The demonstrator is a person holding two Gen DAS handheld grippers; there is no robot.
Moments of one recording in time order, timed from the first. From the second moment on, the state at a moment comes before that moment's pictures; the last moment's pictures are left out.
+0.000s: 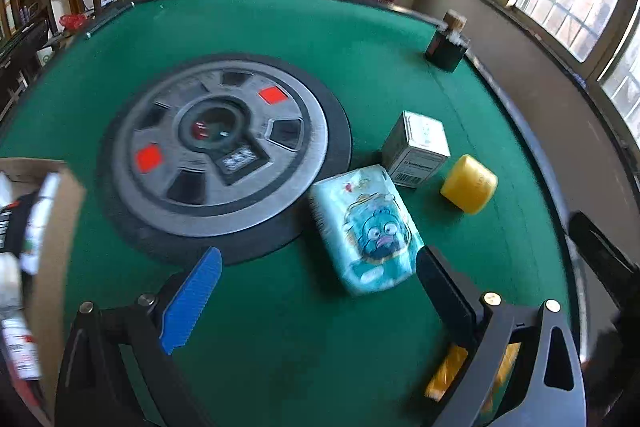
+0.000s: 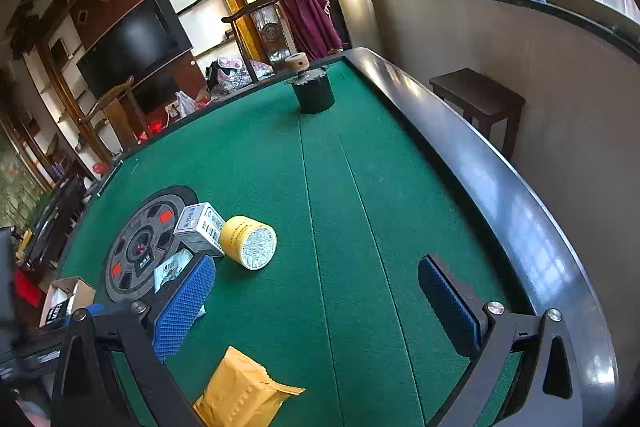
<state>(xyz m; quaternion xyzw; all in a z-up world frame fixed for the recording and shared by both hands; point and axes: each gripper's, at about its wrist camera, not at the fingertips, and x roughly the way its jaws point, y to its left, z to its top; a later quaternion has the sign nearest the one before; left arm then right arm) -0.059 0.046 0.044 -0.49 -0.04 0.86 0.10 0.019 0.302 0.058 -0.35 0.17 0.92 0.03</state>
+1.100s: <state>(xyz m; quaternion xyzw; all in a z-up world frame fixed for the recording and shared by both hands) 0.019 0.002 0.080 -0.41 0.01 0.90 0.16 0.008 0.277 0.037 -0.39 0.14 0.91 0.02</state>
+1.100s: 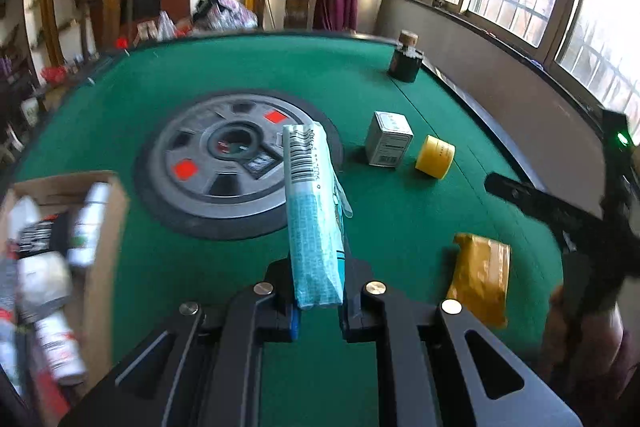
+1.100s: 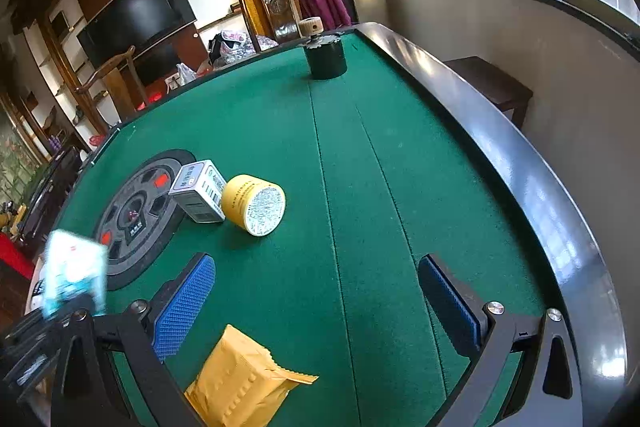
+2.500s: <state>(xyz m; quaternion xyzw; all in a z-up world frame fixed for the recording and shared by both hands) 0.090 -0.100 0.081 -0.39 0.03 0.92 0.05 0.054 0.239 0.035 -0.45 0.15 0.88 0.01</state>
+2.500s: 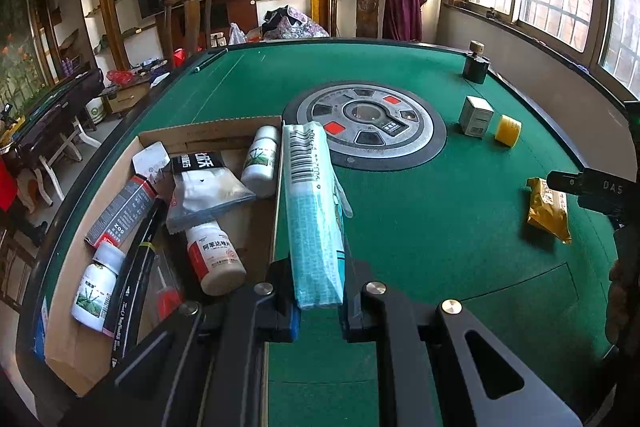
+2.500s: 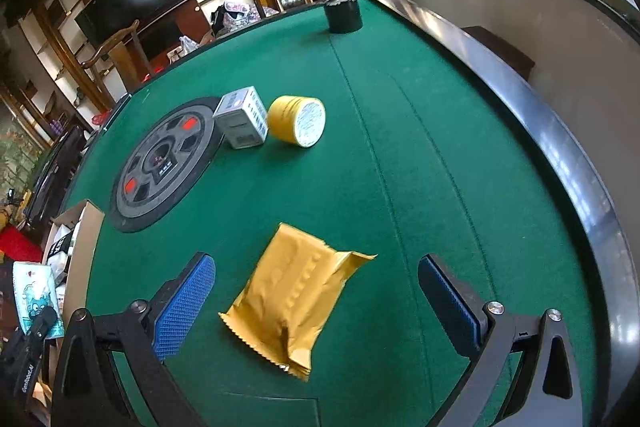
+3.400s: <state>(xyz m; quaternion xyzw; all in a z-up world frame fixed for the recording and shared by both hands) 0.094 -0.093 0.077 -0.39 0.02 0.91 0.08 0.051 0.244 0.026 -0.46 0.19 0.87 0.02</state>
